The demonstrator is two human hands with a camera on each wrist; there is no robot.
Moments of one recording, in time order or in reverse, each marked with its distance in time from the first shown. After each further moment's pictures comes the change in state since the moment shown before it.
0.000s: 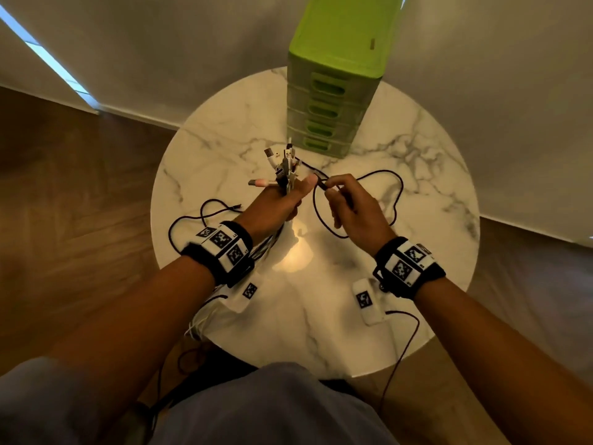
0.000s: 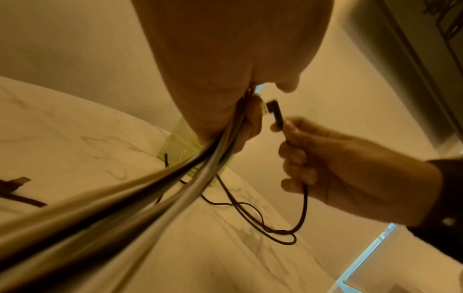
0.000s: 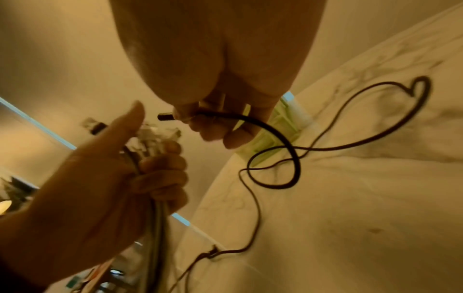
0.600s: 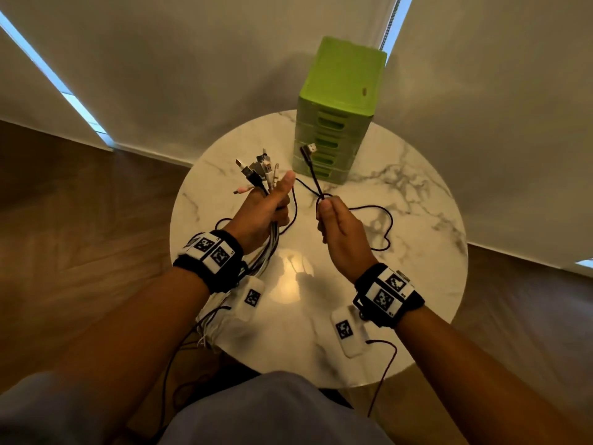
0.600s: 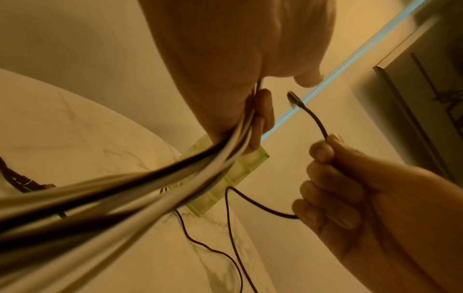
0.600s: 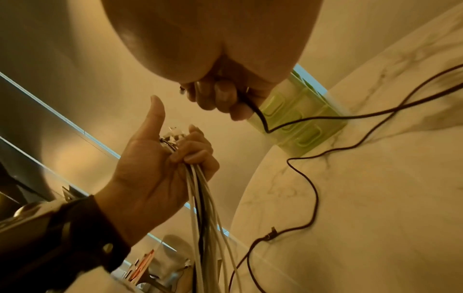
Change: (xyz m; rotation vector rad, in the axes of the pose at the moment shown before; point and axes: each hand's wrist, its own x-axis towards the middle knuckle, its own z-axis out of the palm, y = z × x) left_hand -0.043 0.025 -0.028 -0.371 0.082 0.131; right_hand -0.041 -0.066 0.039 0.053 0.157 -0.053
